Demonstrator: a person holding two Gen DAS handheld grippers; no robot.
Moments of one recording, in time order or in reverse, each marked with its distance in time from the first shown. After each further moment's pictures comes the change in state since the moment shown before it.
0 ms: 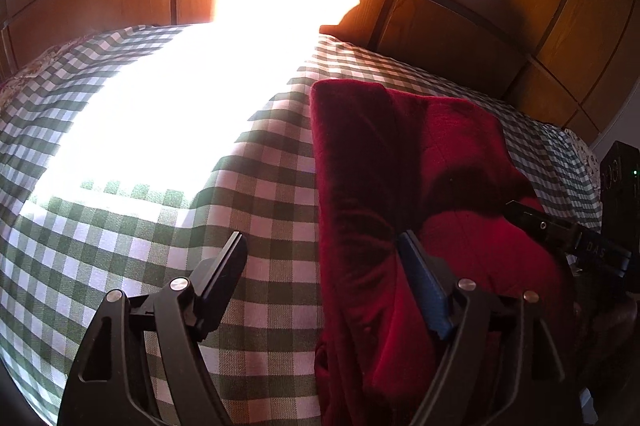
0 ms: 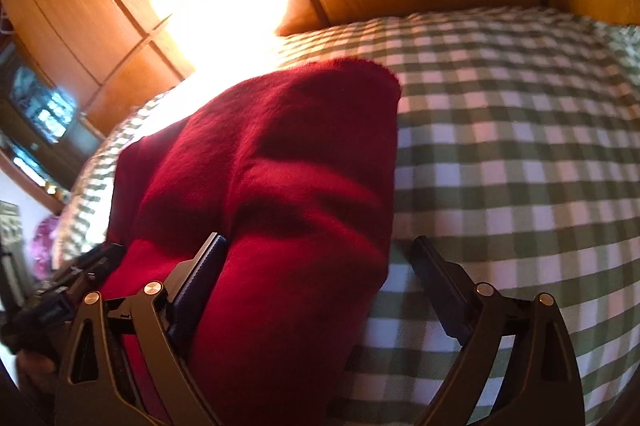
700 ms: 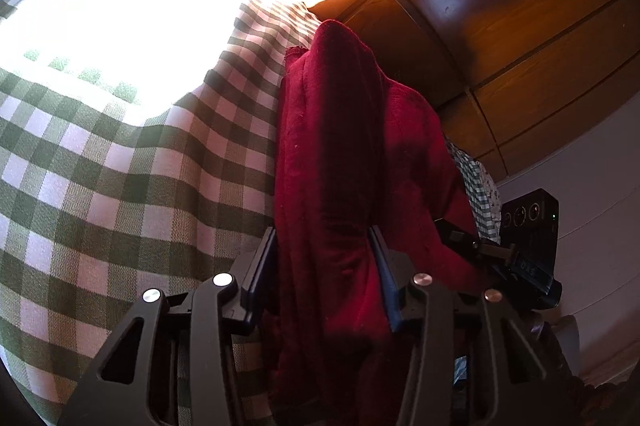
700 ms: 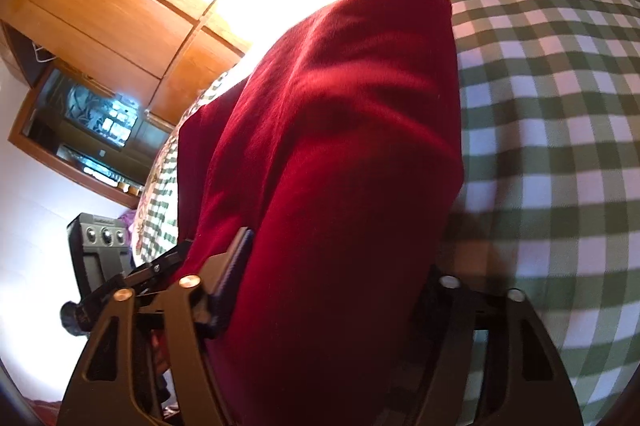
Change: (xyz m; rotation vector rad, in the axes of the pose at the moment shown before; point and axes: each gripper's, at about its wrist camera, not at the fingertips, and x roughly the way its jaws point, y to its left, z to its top) left arm -0.008 0.045 -0.059 -0.243 0.072 -0.420; right arm -0.006 0.008 -0.031 0.085 0.119 0.265
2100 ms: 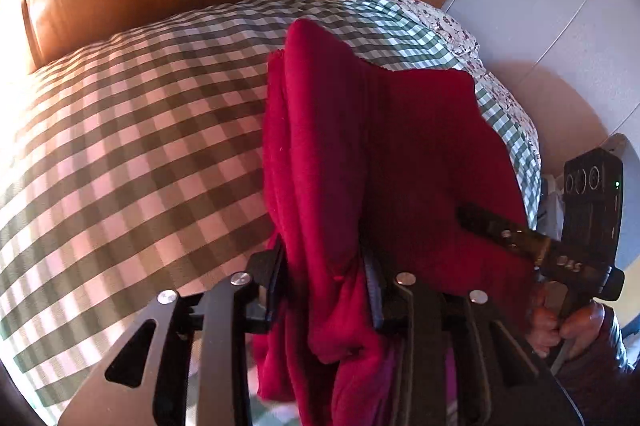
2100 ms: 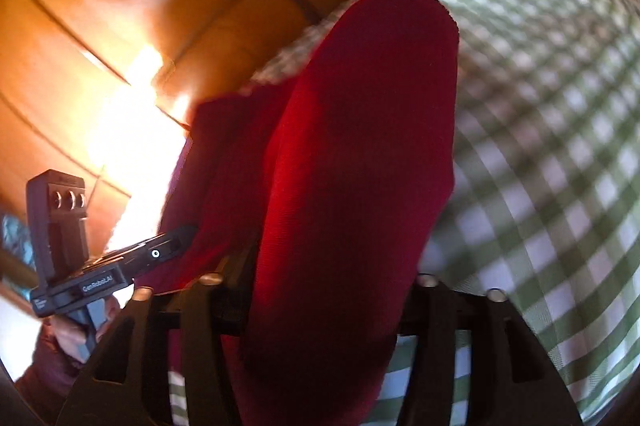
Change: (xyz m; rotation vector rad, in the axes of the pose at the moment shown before) left arm 0.193 -0.266 -0.057 0.639 0.344 0.026; right arm -0.195 -0.167 -0.075 0.339 -0.458 -0.290
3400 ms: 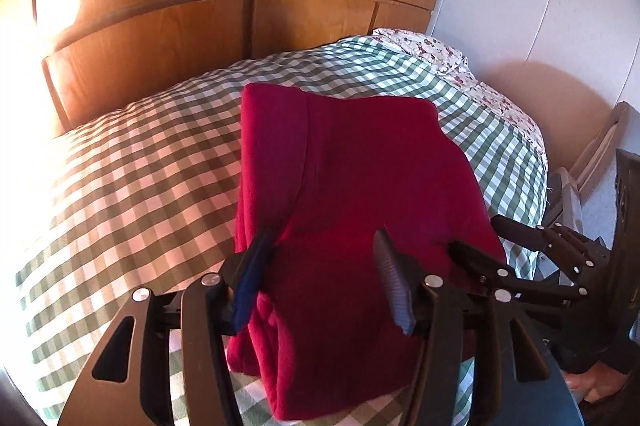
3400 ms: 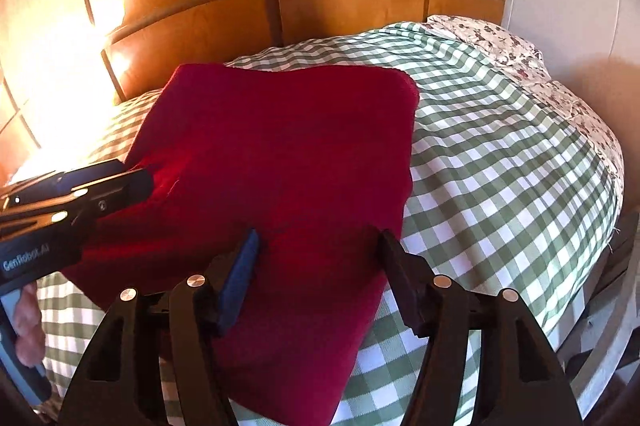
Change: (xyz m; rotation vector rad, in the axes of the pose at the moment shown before) left arm -0.026 -0.045 0.008 0.129 -0.176 0.137; right arm -0.034 0.077 -0.042 -0.328 -0.122 -0.502
